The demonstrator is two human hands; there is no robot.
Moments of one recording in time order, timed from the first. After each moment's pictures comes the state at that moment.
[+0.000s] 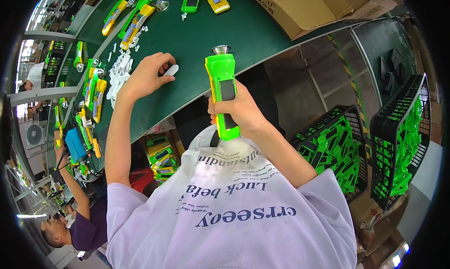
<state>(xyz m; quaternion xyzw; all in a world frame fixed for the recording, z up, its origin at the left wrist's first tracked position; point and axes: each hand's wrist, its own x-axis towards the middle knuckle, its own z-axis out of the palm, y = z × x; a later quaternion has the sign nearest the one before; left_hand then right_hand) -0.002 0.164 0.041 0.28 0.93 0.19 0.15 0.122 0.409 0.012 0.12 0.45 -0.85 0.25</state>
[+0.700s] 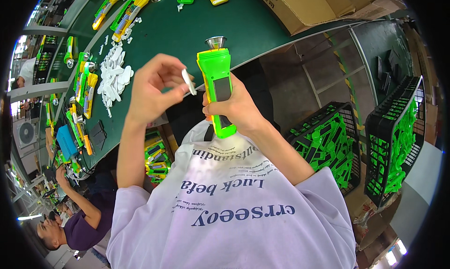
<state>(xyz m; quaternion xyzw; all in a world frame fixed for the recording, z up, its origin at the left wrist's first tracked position) 0.068 0.212 0.055 0.17 0.73 0.64 0.17 0.124 0.407 0.018 0.12 0.47 -0.84 0.24</state>
